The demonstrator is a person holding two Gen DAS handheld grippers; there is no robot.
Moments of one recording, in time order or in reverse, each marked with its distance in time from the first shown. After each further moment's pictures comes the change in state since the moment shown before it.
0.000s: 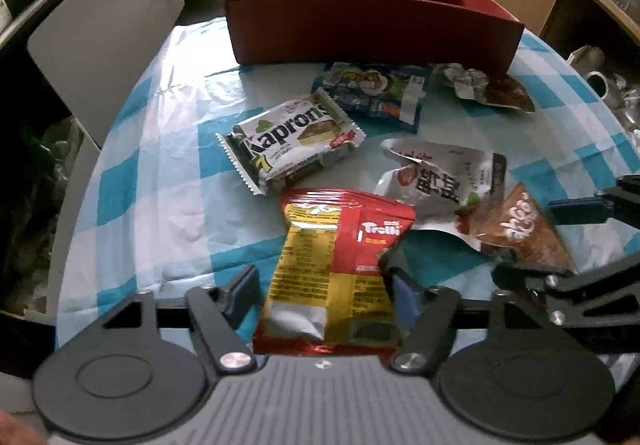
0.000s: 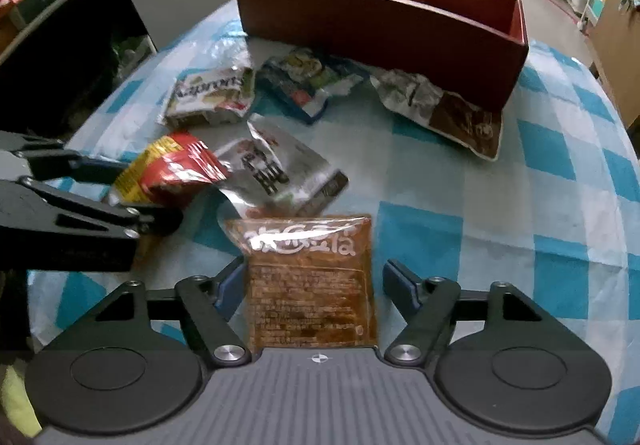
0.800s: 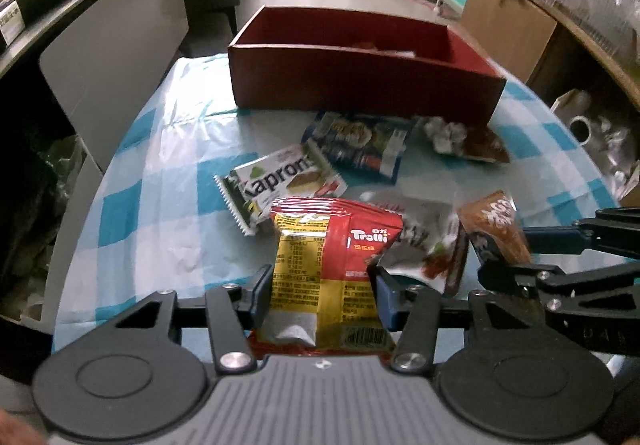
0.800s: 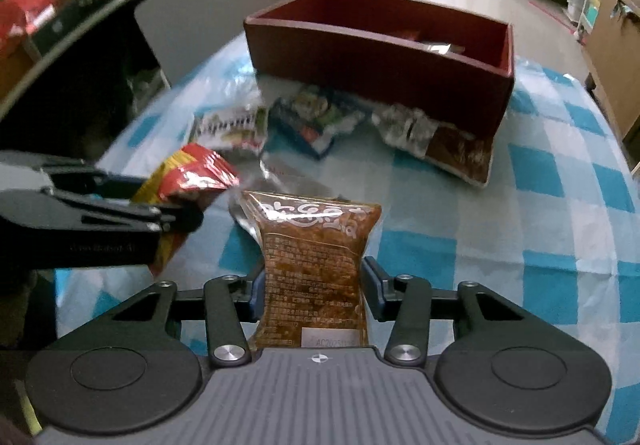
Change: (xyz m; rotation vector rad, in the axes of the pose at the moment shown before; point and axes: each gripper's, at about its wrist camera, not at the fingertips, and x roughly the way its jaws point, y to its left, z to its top) left arm -0.030 -0.001 0.014 -0.063 -0.093 -0.059; right arm -0.031 -0.002 0.006 0.040 -0.092 0.035
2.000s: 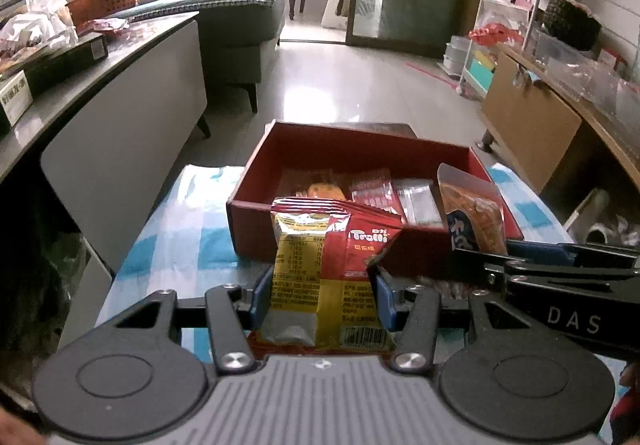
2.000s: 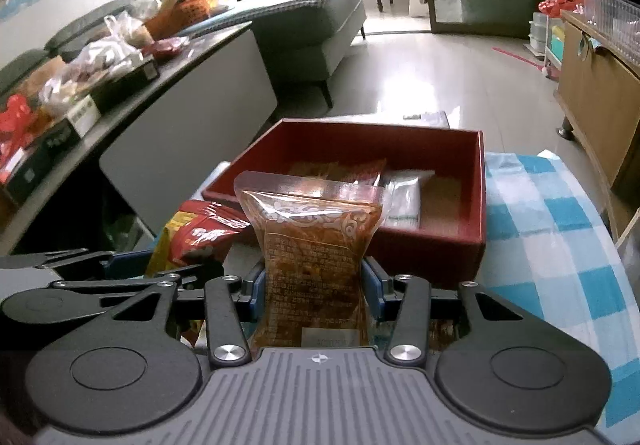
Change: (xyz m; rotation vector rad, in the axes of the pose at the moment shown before) left arm 0.004 -0.009 0.101 -0.068 -0.208 0.057; right arm -0.006 -0.034 0.095 0.144 -0.246 -0.007
